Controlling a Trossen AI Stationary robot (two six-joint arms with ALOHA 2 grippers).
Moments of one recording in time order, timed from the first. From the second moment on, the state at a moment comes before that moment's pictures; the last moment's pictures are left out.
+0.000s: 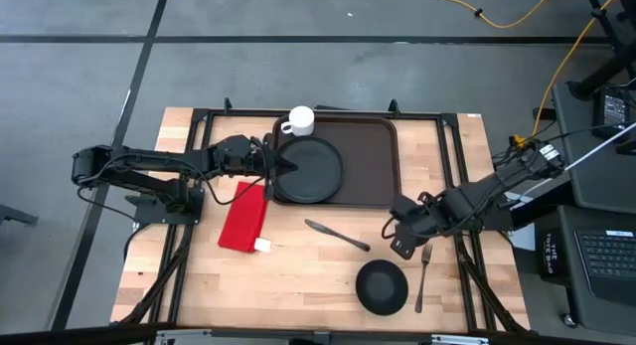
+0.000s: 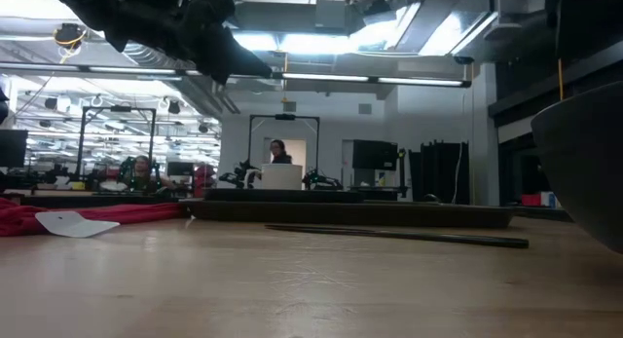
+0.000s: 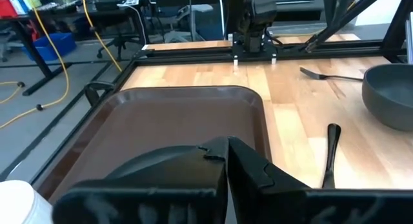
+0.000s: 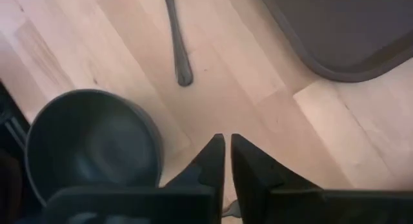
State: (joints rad) left arm 0.24 1.12 0.56 0.28 0.09 0.12; right arm 0.51 1.35 1.20 -1.17 0.18 1.11
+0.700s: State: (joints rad) left arm 0.18 1.12 0.56 0.32 0.09 0.12; right arm 0.66 1.35 1.07 -0.97 0.14 1.19
